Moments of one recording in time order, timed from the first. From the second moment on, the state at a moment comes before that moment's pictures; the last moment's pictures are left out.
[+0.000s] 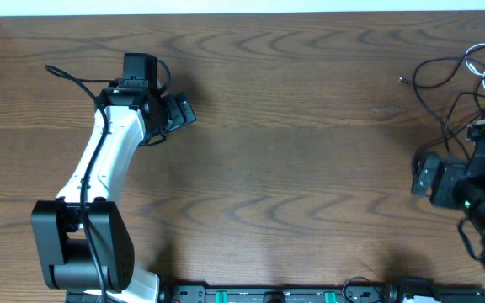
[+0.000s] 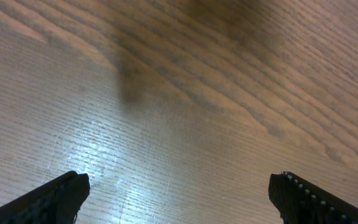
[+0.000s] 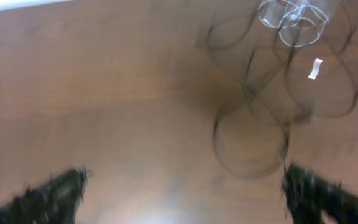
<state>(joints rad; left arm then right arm) -0.03 1.71 1.28 -0.81 0.07 -0.45 -0.08 0.86 1.28 -1.19 0.00 0.09</state>
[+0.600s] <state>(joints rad) -0.03 1.71 1.28 -0.81 0.07 -0.46 -0.06 0.28 0.29 0.19 0.11 0.12</state>
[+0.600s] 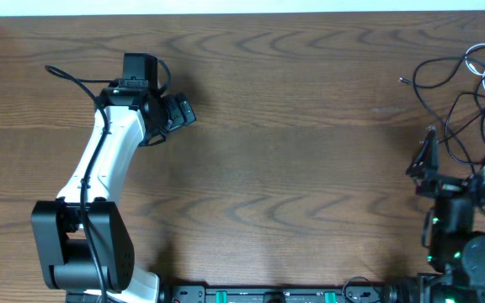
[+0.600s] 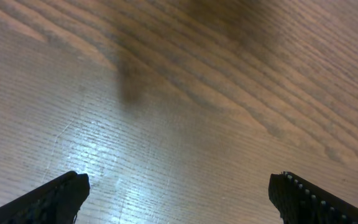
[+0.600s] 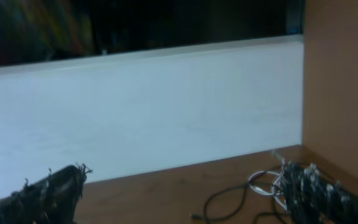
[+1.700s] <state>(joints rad) -0.03 1.70 1.28 -0.80 0.07 -0.46 0.04 0.01 0.01 -0.06 0.10 0.13</state>
